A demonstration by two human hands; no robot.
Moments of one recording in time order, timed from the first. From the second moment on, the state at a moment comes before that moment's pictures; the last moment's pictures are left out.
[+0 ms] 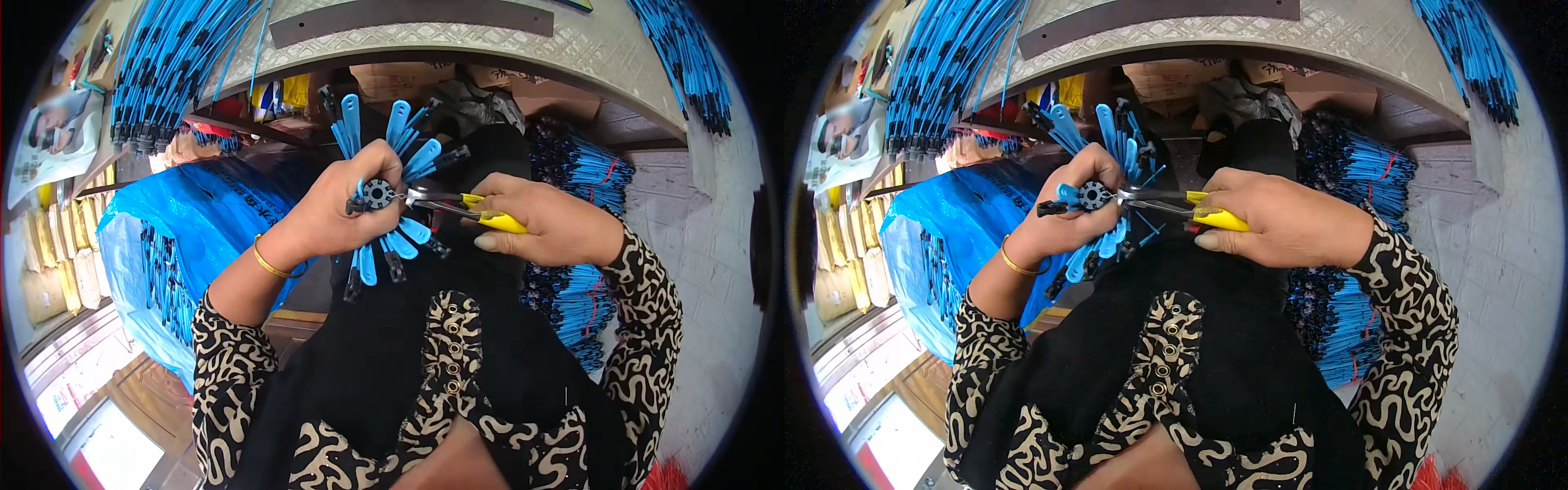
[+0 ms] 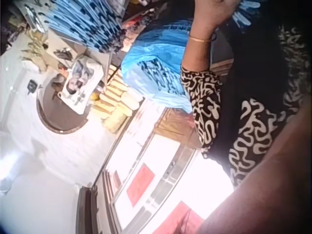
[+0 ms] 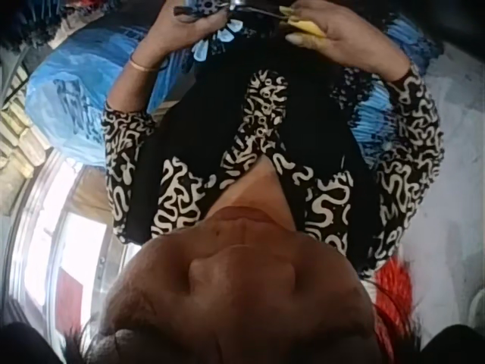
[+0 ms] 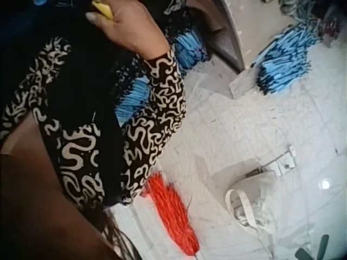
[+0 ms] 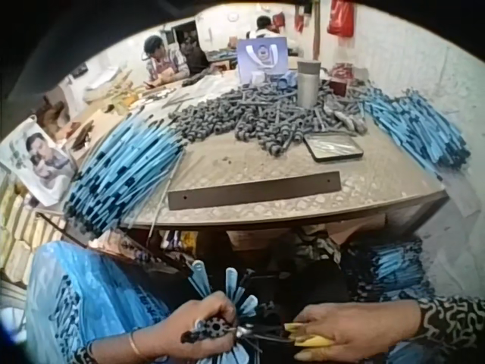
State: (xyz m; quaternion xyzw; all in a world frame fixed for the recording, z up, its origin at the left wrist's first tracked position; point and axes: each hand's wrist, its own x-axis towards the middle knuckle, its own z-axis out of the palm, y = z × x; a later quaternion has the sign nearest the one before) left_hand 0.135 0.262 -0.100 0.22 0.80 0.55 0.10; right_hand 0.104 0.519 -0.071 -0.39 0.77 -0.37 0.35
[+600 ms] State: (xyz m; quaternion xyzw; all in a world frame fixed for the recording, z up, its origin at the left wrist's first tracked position) left_hand 0.117 0.245 -0.096 0.26 0.78 0.52 0.23; right_hand 0.094 0.512 -0.120 -0.19 0.38 -0.52 0.74
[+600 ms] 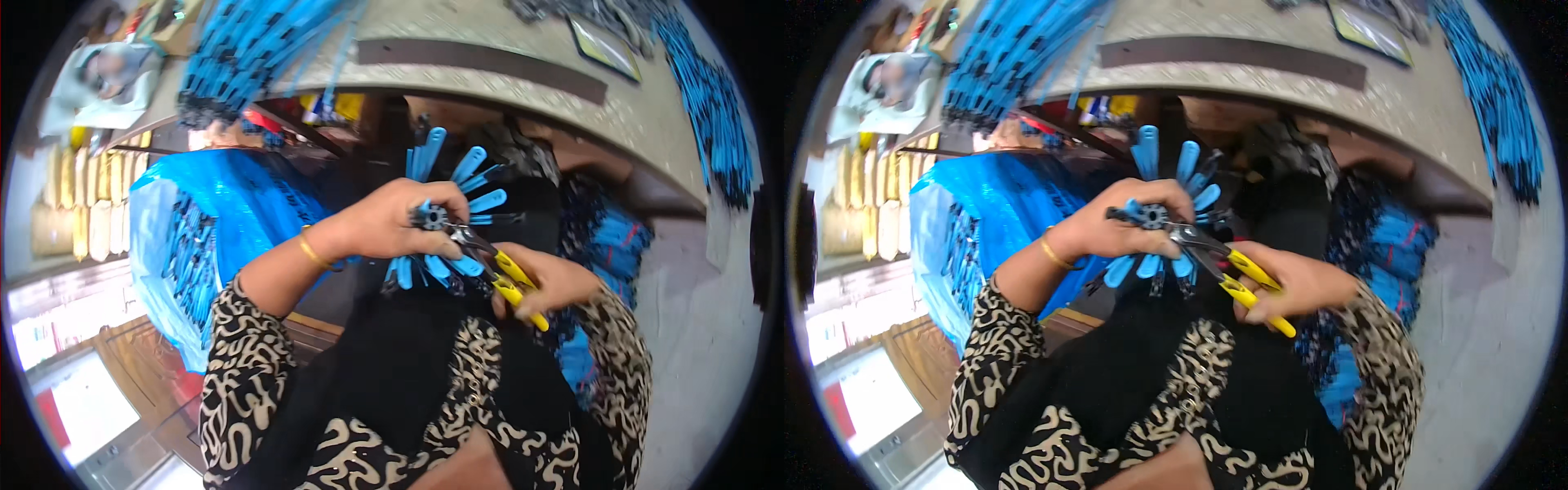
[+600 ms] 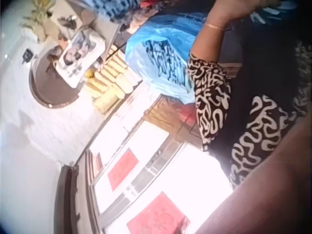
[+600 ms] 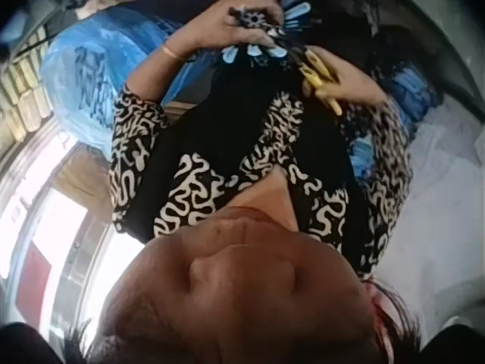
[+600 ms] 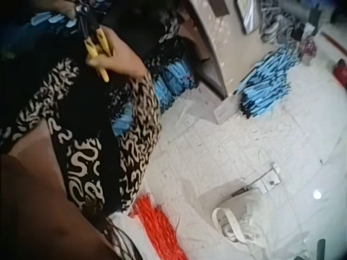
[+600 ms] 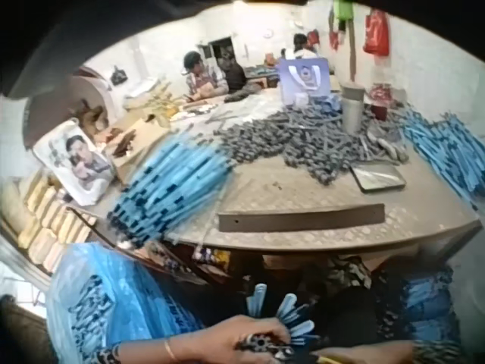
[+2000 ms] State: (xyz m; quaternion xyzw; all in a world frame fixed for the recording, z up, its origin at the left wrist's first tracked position) left_hand 0.112 0.238 -0.106 0.16 0.74 0.61 0.23; right_hand 0.125 0.512 -0.122 -0.08 0.52 -0.64 0.56
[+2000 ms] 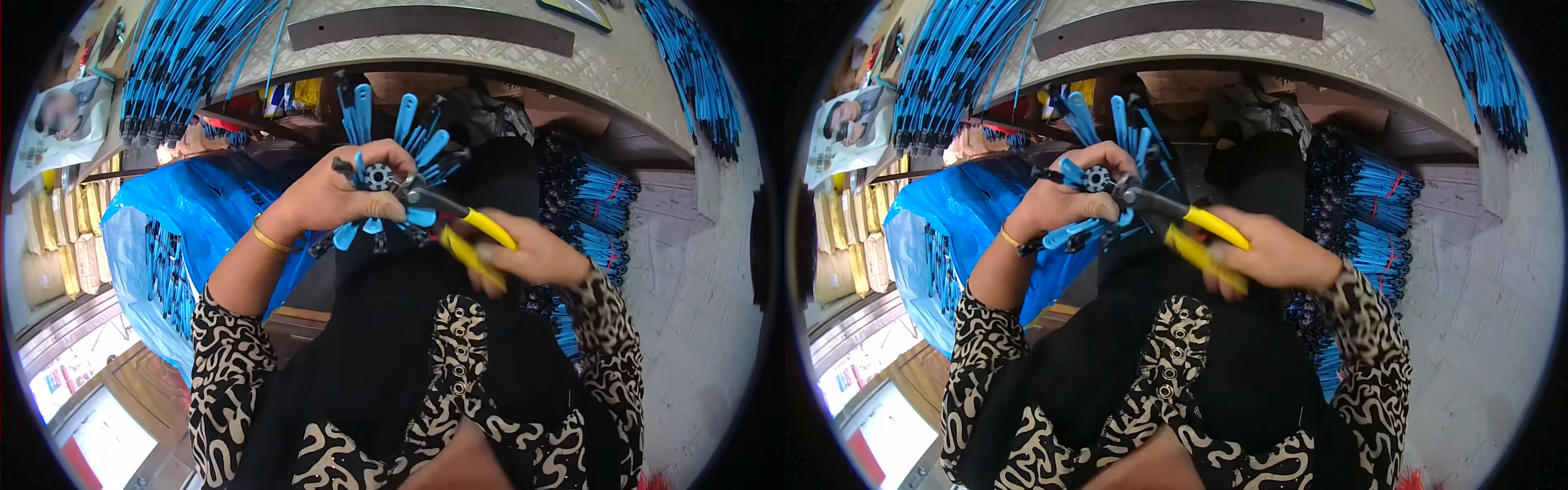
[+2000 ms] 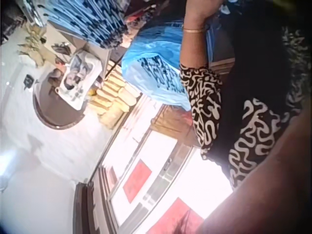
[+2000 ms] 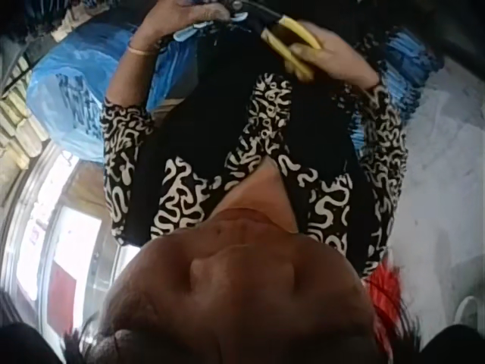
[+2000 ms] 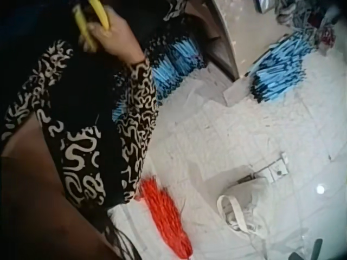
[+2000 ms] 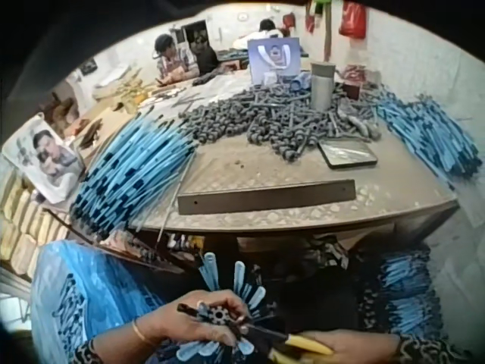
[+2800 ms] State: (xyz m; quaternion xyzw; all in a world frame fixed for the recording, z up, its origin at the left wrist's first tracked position) left_hand 0.107 0.248 -0.102 0.19 0.71 0.60 0.32; right_hand 0.125 0.519 -0.191 -0.09 0.04 -0.68 0.73
